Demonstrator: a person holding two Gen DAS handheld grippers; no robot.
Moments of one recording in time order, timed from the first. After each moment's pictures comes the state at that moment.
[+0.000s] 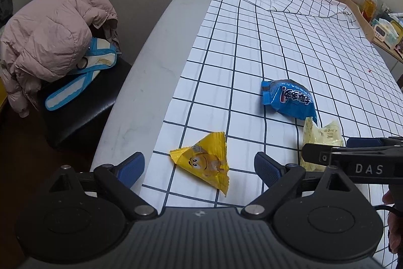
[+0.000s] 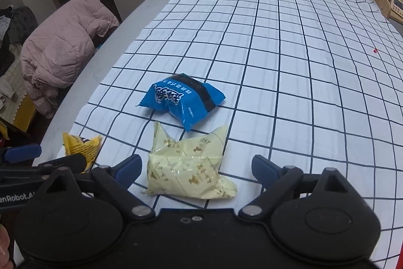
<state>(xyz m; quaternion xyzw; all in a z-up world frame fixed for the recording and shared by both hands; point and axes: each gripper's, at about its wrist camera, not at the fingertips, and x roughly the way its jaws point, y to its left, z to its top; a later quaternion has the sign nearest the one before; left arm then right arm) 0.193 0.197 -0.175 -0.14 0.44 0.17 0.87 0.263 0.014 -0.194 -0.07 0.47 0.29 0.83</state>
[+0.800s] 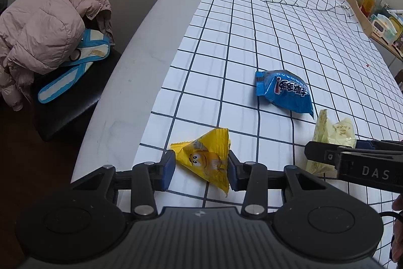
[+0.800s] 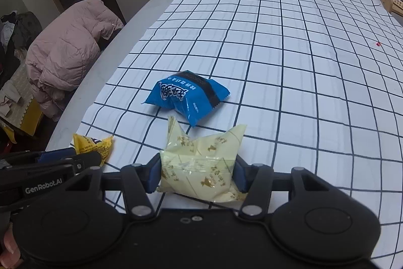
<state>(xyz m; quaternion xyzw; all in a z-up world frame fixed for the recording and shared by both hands) 0.199 0.190 -0.181 -0.15 0.45 0.16 0.87 0.255 0.006 -0.190 -0.05 0.47 0.30 0.83</state>
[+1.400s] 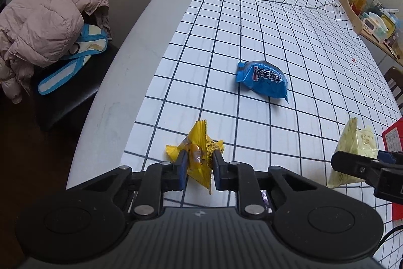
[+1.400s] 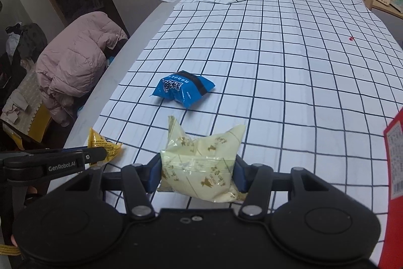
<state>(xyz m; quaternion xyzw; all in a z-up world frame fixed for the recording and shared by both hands) 0.172 0.168 -0.160 -0.16 0.46 0.14 0.86 0.214 -0.046 -0.153 -0.03 0.46 0.30 0.84</state>
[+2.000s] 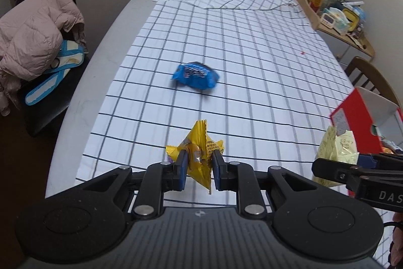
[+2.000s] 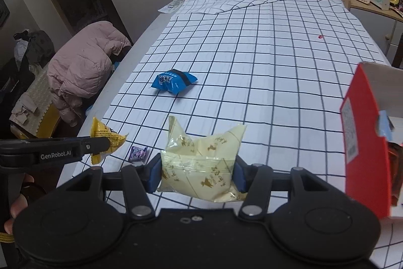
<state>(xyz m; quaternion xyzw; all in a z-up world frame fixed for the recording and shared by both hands) 0.133 0.085 -0.098 -0.14 0.44 0.09 0.88 0.169 -0.130 -0.113 -0.01 0.45 0.31 0.84</state>
